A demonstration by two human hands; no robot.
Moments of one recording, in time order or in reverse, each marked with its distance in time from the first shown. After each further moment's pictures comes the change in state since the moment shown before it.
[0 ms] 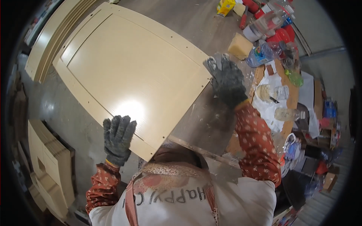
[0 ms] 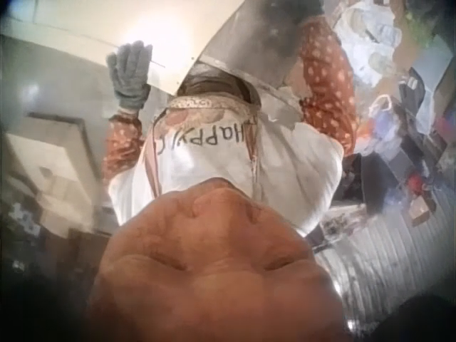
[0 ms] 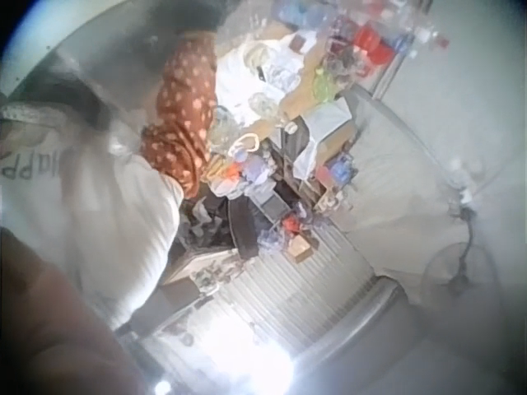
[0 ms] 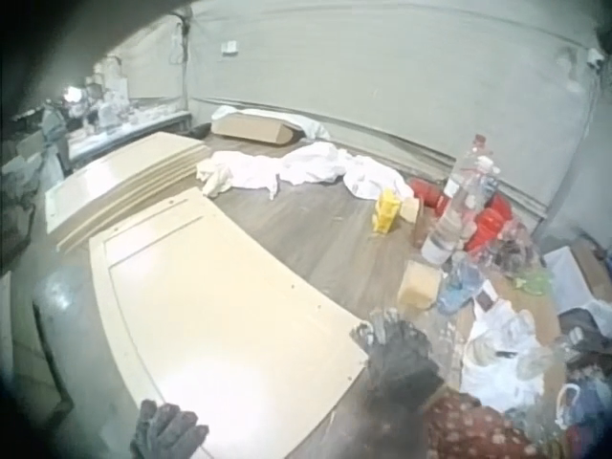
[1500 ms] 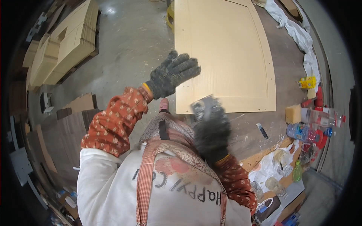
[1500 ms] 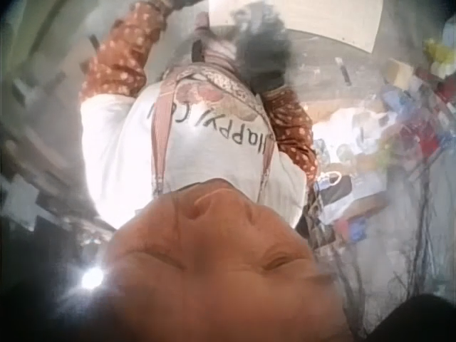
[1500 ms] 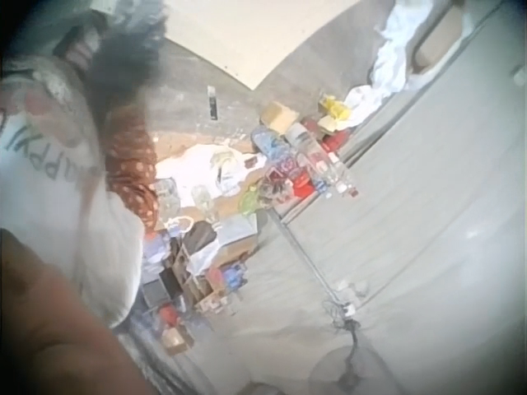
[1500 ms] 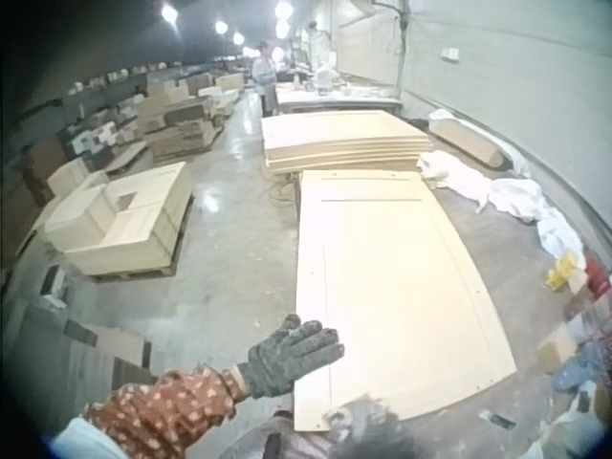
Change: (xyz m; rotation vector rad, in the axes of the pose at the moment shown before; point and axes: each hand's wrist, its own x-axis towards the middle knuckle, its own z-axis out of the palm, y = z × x) left_hand -0.018 0.008 0.020 0.126 0.115 -0.310; right_hand -0.088 -0.168 -0.053 0.524 -0.018 -0.465
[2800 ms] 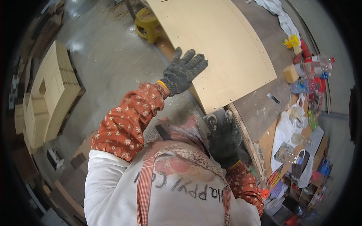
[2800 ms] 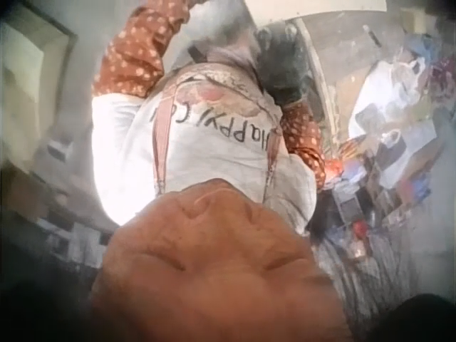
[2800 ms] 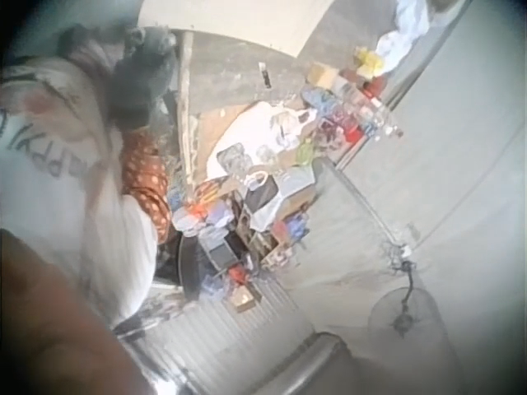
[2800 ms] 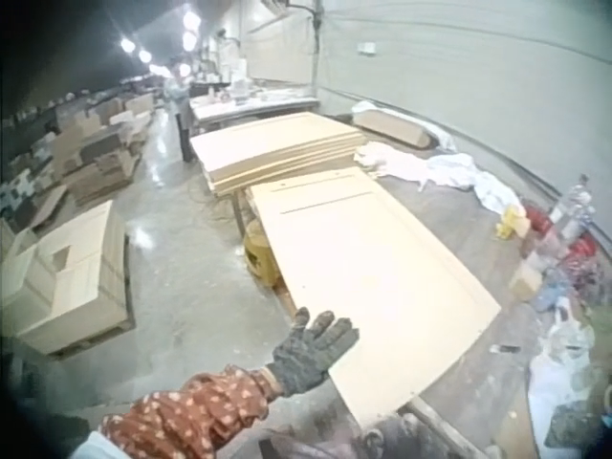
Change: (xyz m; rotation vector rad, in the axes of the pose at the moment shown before) left_hand 0.021 -0.044 0.015 -0.072 -0.125 0.266; right_hand -0.055 -0.102 -0.026 -0.077 -0.124 0.091
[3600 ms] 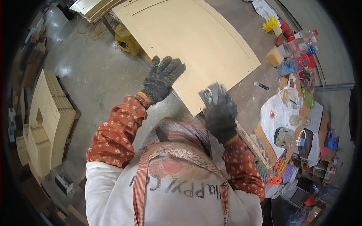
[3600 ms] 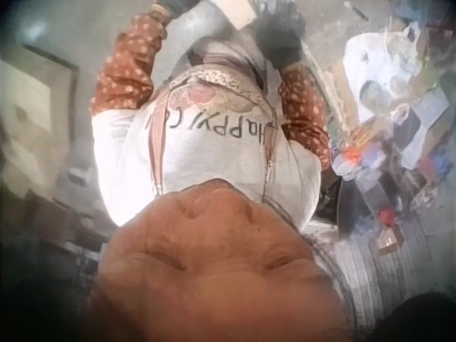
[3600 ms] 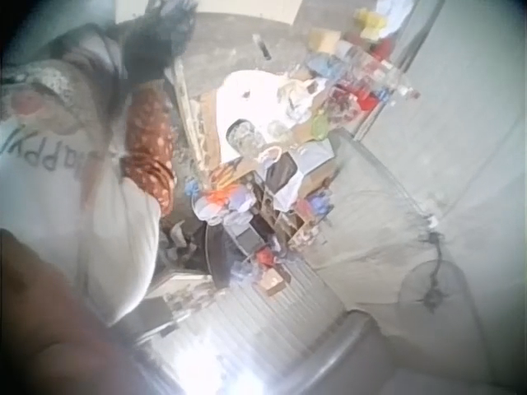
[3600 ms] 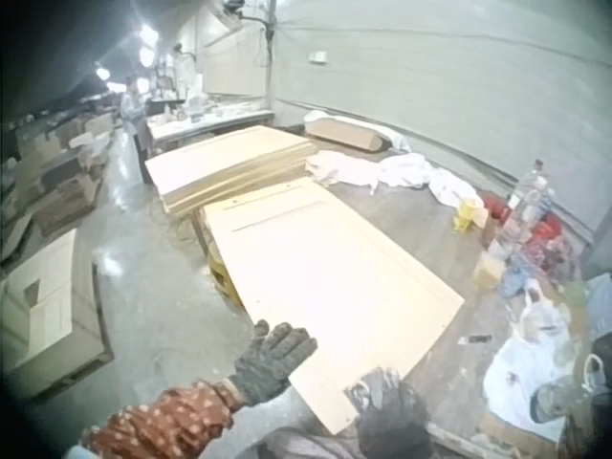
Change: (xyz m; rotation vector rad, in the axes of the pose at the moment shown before) left_hand 0.004 -0.002 -0.007 -0.058 0.034 0.062; right_hand 0.036 0.039 0.026 -0.212 0.216 0.214
